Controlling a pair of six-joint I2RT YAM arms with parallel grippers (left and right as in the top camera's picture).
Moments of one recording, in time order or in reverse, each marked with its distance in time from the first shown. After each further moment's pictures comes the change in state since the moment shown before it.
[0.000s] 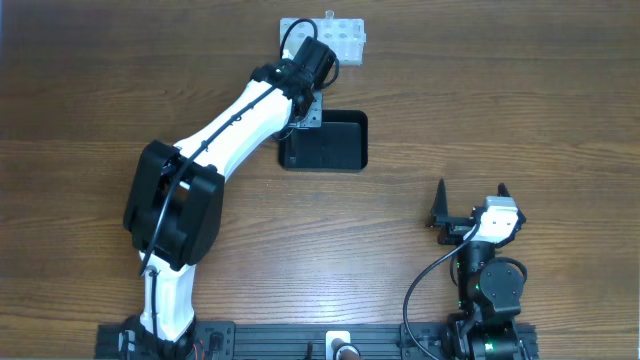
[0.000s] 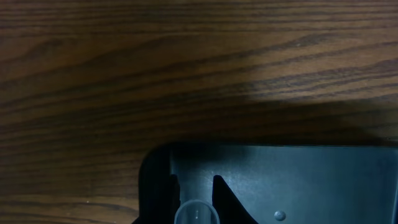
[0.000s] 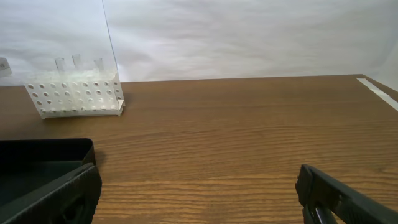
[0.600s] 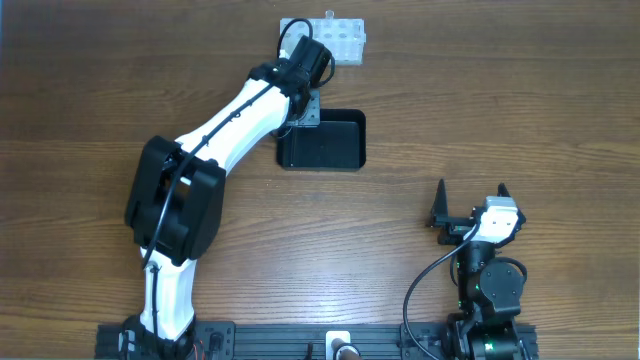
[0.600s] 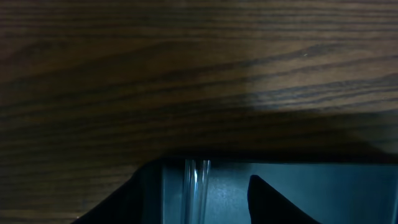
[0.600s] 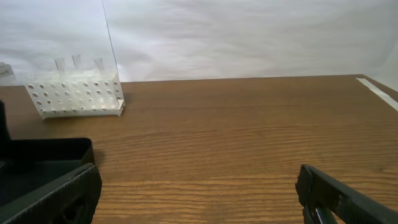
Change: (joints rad) left arm 0.021 0.018 -0.003 0.037 0.027 -0.007; right arm 0.000 0.000 0.000 0.000 0.000 -0.001
